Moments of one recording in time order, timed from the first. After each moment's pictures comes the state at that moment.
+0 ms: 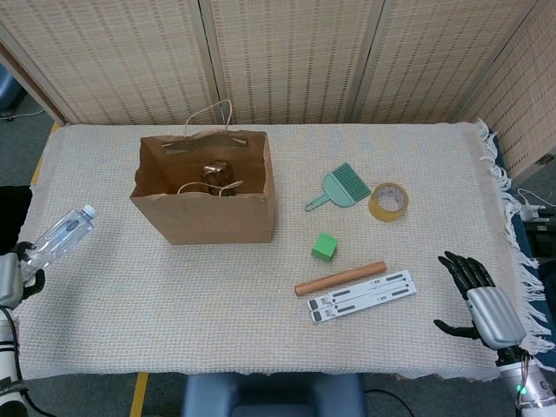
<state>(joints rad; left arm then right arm) -0.34 -1.09 -0.21 -1.76 0.74 1.34 0.38 0.13 -1.08 -0.02 -1.67 -1.59 1.38 0.17</state>
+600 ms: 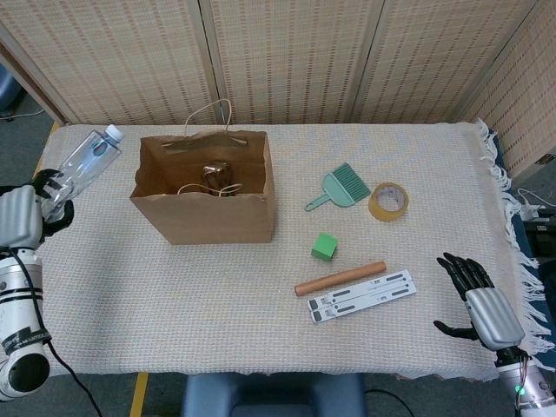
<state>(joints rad) -0.54 -1.07 -0.43 -1.85 0.78 1.32 0.40 0.13 -1.08 -0.03 -1.67 -1.60 1.38 0.15</state>
